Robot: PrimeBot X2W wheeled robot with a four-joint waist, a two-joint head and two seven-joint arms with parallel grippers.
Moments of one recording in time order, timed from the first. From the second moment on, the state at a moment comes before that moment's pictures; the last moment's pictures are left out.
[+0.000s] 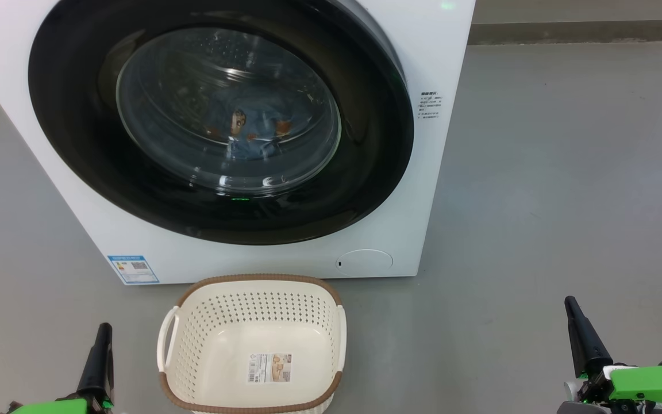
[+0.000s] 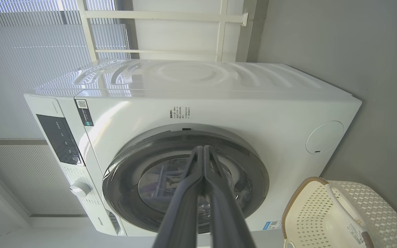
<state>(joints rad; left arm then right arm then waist) -0.07 0.04 0.07 0.27 -1.62 -0.13 0.10 -0.07 -0.05 -0.14 0.27 1.61 0.13 0.11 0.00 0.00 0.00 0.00</state>
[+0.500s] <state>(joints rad) -0.07 0.04 0.07 0.27 -1.62 -0.13 0.10 -0.07 -0.05 -0.14 0.27 1.61 0.13 0.11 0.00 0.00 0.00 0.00</state>
